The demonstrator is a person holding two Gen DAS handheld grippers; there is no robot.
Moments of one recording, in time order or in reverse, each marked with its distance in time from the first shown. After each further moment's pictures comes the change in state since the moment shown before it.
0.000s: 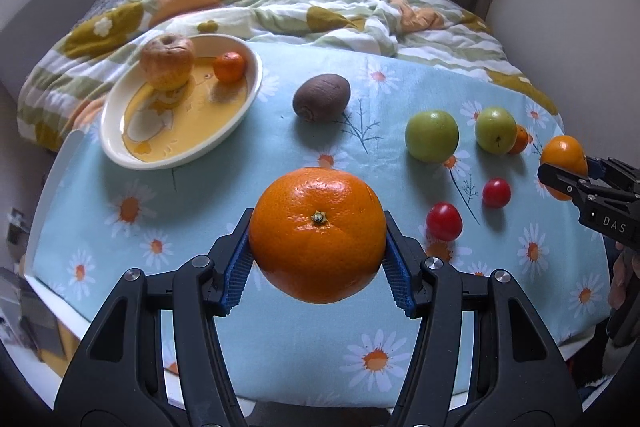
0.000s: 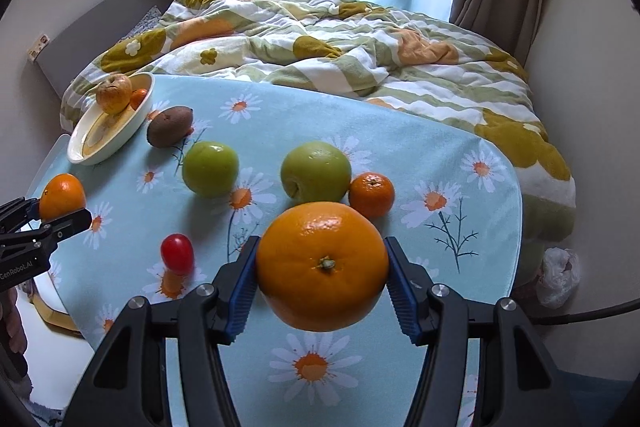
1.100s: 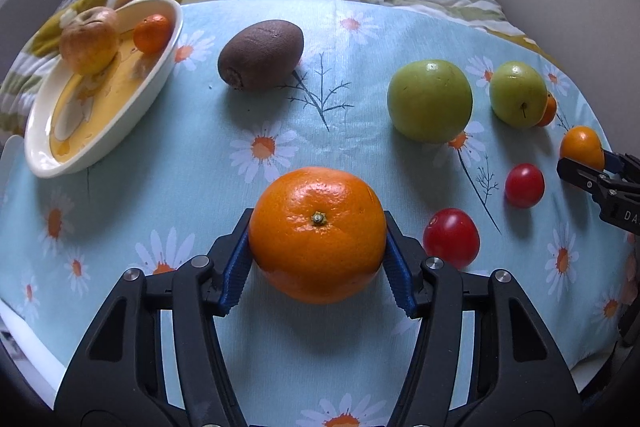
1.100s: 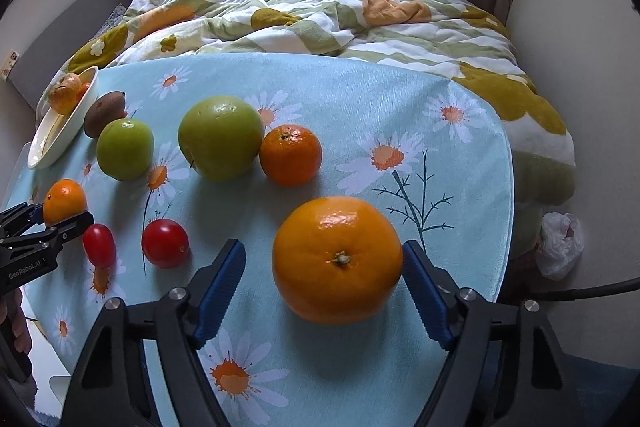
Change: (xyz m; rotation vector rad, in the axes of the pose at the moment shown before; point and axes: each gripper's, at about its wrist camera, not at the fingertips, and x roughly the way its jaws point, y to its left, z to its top) left arm 0.088 -0.045 0.003 0.055 0.119 -0.012; right arm 0.048 -0.061 -0.019 0.101 0.089 -0.040
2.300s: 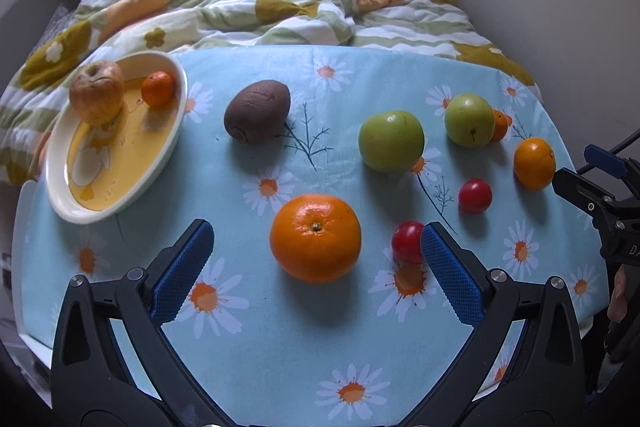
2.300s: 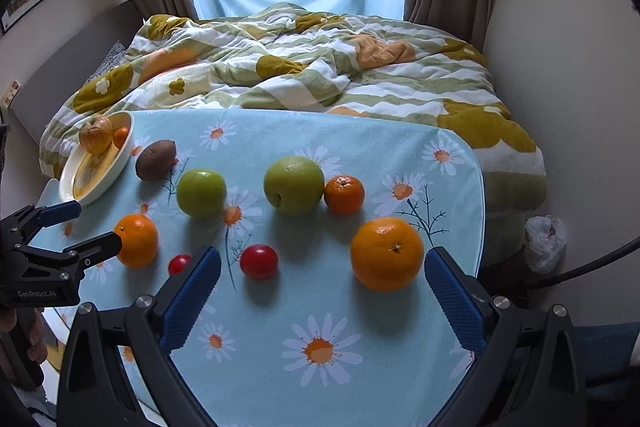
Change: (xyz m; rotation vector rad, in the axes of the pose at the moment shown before) left arm -0.047 0.009 0.017 0.072 -0.048 -0.070; right arm -0.068 0.042 -0.001 0.043 -0.121 -0.047
